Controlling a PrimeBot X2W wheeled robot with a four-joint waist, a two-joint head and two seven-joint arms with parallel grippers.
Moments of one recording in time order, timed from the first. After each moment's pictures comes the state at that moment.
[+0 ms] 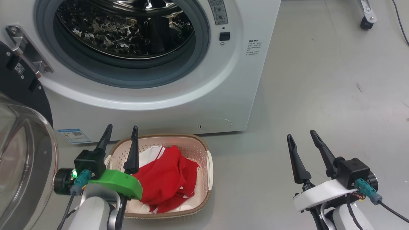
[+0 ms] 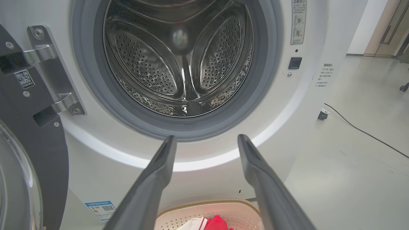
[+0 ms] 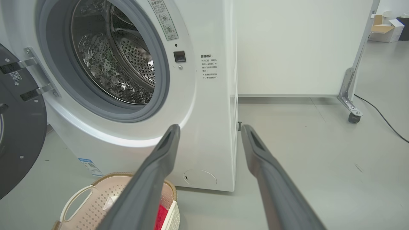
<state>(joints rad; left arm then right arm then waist) -0.26 0.04 -0.23 0.39 -0.33 0.00 -0.25 -0.05 -0.06 0.19 0.18 0.27 0.08 -0.26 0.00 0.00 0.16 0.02</state>
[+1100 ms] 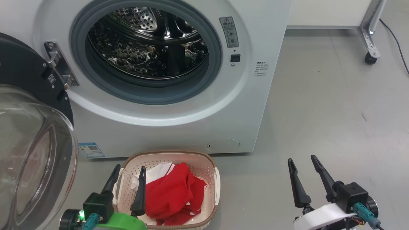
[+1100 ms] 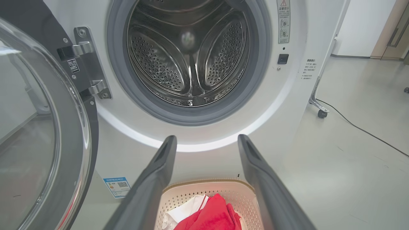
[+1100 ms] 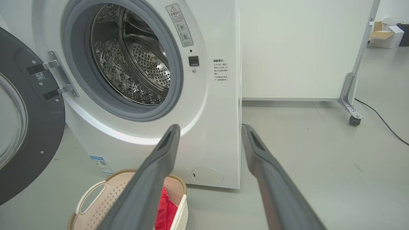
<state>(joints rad) 0.01 0.05 -0.27 0.18 -0.32 0.06 -0.22 0.09 -0.05 0.20 0.14 0.27 0.03 -0.26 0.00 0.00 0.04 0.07</state>
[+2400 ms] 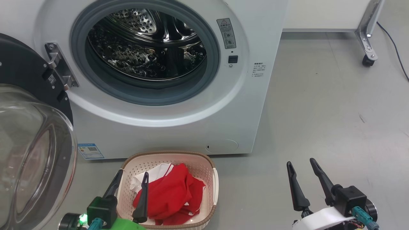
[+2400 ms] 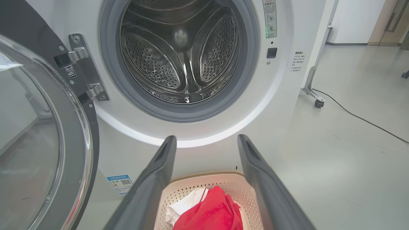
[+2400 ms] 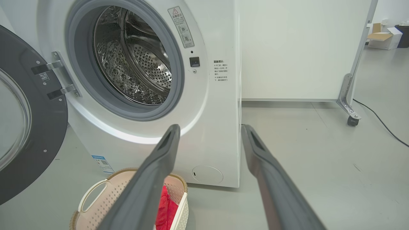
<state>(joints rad) 0.08 0.08 -0.29 0.05 -0.28 0.08 -0.12 0.11 -0.04 0.21 0.12 0.27 0.01 -0.26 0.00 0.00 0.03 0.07</state>
